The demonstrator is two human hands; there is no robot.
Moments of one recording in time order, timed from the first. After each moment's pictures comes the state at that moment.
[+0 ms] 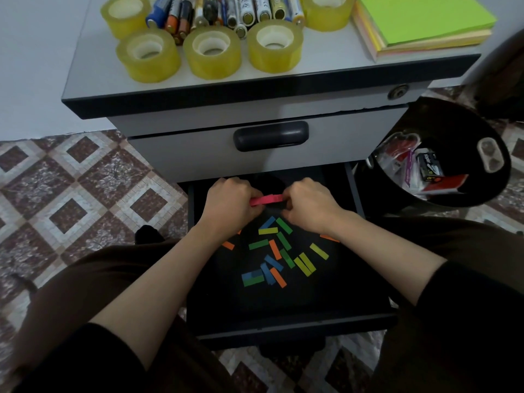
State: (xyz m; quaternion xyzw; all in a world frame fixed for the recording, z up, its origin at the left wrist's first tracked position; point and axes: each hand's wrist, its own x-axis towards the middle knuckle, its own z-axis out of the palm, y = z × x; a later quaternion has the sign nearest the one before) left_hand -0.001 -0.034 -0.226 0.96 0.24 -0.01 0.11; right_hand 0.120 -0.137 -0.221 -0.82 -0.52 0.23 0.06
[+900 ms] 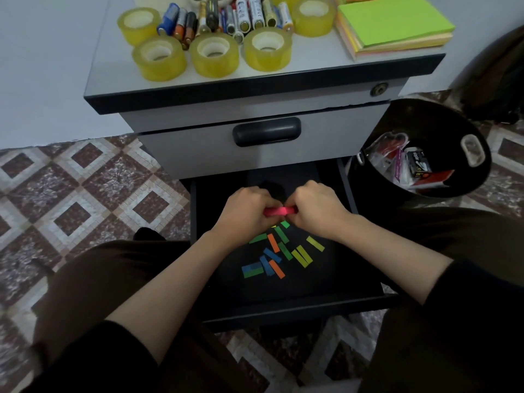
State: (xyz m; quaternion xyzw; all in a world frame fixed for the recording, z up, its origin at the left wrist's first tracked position) left_hand -0.009 -0.073 -0.217 0.96 0.18 0.01 0.21; right_hand 0.105 -0.169 -0.204 -0.81 -0.56 0.17 0.03
